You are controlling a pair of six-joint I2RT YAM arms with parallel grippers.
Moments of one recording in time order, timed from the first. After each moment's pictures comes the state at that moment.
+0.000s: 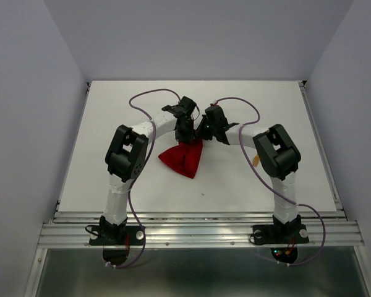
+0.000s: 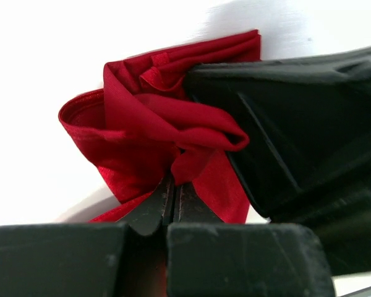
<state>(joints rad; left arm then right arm) -0.58 2.11 1.65 -0.68 0.05 -0.48 0.53 2.11 1.34 0.08 -0.04 0.82</state>
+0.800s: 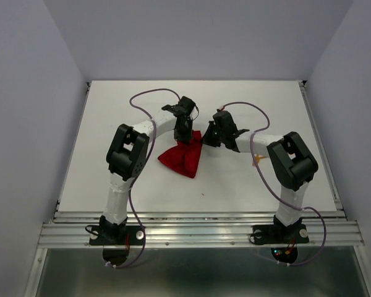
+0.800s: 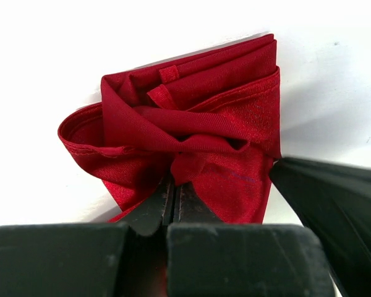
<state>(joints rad) -0.56 2.15 1.67 -0.69 0.04 -0.45 0.53 1.93 1.15 0.05 -0.05 0.78</state>
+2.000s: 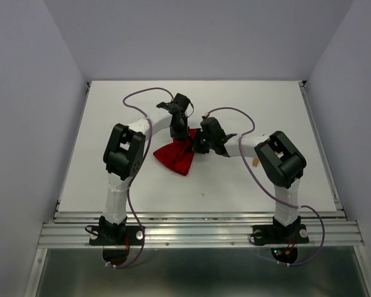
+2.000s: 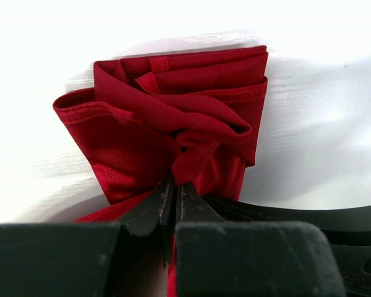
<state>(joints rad) -0.52 2.13 1.68 -0.71 0.05 -0.50 0.63 1.99 1.15 0.11 -0.12 0.78</state>
